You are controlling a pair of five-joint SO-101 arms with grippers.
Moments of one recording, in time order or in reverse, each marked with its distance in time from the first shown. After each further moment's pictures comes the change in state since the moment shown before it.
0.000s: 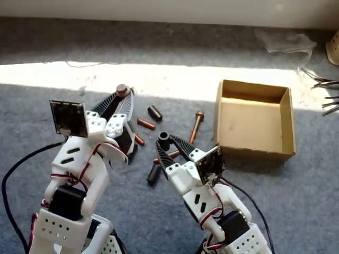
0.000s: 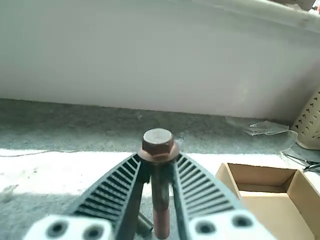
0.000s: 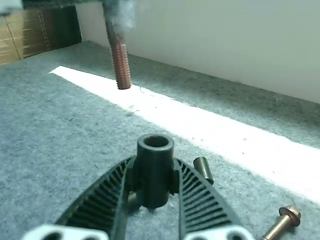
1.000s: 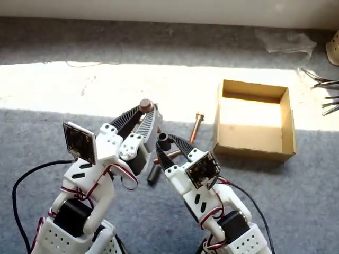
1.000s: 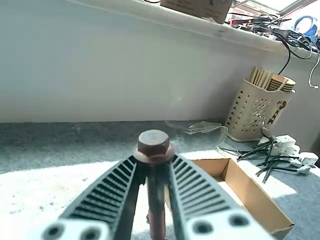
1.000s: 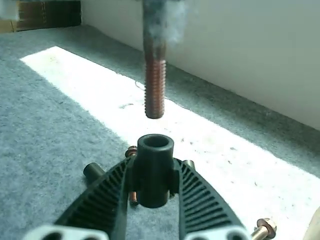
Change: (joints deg) left arm 11.7 -10.8 8.1 -3.5 0.8; right arm 0.2 0.0 0.0 0.0 9.5
